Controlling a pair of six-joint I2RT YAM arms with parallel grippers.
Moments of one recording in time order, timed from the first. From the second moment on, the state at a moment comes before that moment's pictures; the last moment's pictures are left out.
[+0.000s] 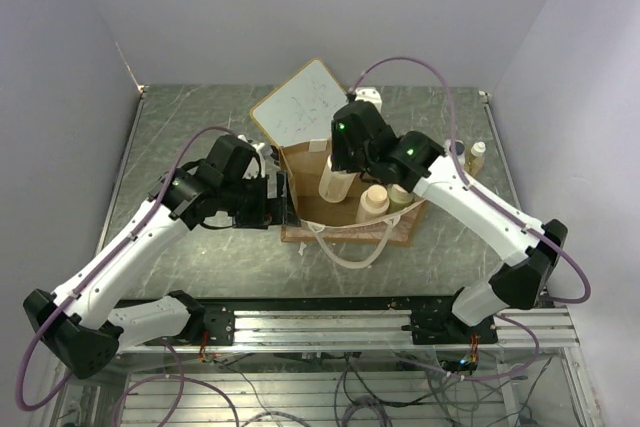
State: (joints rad) left arm -0.64 1.11 1.17 -0.95 0.28 -0.65; right arm 0.86 1.53 1.59 -0.82 0.44 0.51
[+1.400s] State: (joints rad) left arm -0.64 1.00 1.32 -1.17 0.17 -0.48; right arm 0.38 1.09 1.29 -1.06 0.87 0.50
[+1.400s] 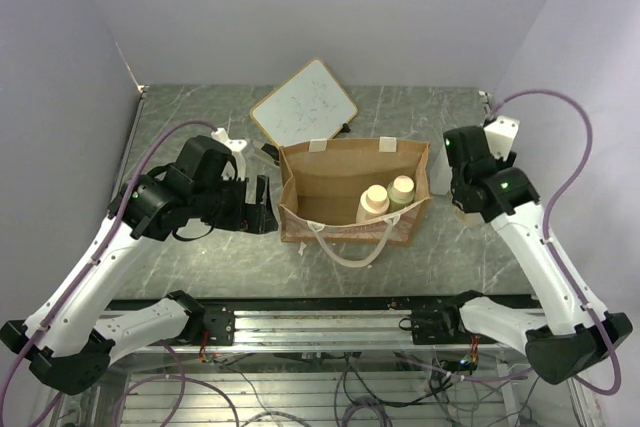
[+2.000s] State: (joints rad) left arm -0.64 1.01 1.35 -1.22 0.12 -0.46; right arm 0.21 1.01 0.79 -0.44 0.70 0.43
